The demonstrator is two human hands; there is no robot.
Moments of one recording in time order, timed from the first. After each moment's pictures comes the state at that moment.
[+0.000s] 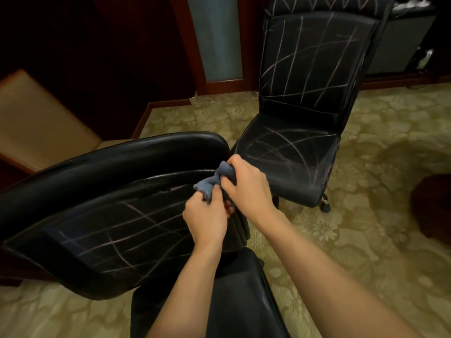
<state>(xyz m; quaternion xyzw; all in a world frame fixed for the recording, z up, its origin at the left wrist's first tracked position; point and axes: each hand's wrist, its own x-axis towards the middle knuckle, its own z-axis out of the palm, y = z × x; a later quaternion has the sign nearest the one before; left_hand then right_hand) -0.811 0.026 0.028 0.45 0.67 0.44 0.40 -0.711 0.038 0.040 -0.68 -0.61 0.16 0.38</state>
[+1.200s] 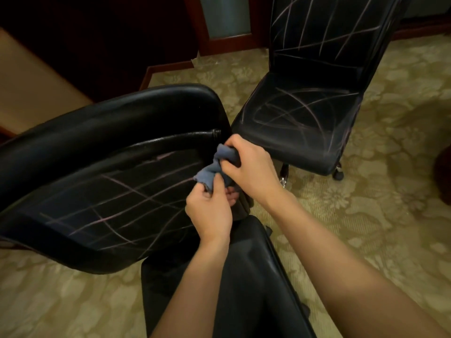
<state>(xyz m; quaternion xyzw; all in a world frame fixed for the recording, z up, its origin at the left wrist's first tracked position) -0.820 0.004 -0.008 0.39 0.66 0.47 0.43 -0.717 0.036 0.002 -0.63 -0.61 0.22 0.41</state>
